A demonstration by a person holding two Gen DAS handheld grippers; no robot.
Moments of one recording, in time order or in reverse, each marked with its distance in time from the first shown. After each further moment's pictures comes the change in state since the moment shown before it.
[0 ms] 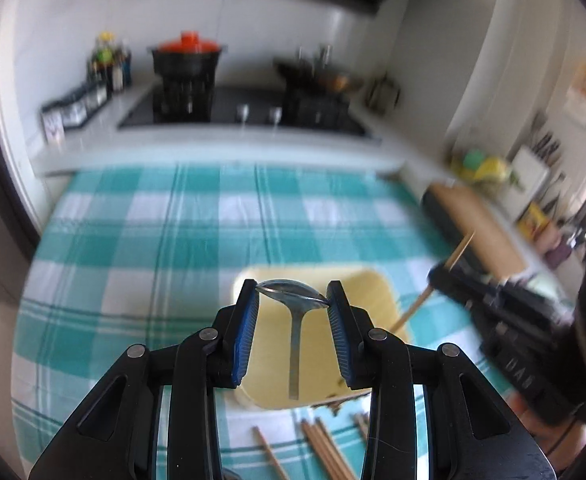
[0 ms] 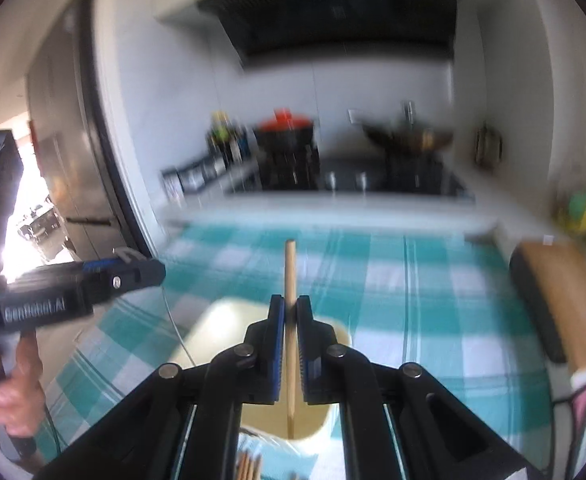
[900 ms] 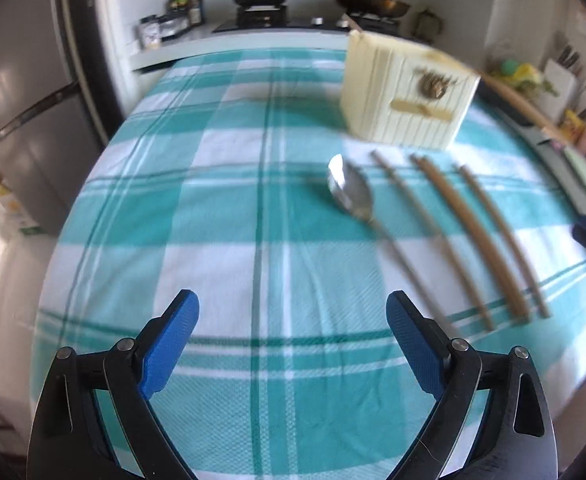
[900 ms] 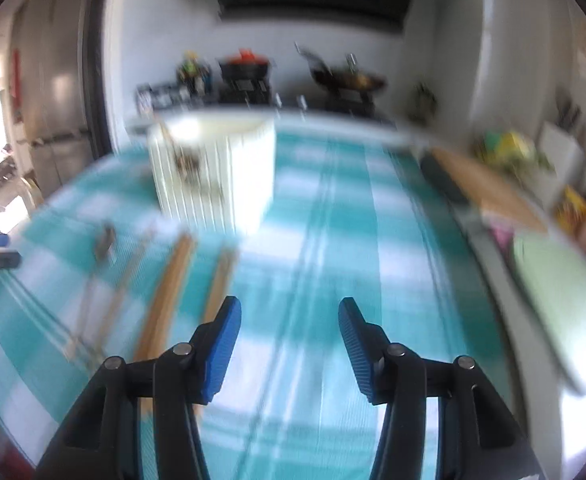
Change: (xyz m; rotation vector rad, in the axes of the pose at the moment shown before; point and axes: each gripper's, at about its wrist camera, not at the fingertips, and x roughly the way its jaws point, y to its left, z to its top) left arm -0.094 0.056 -0.284 0.015 0.089 0.246; right arm -0.128 -0.017 -0.254 -0.055 0.106 -0.251
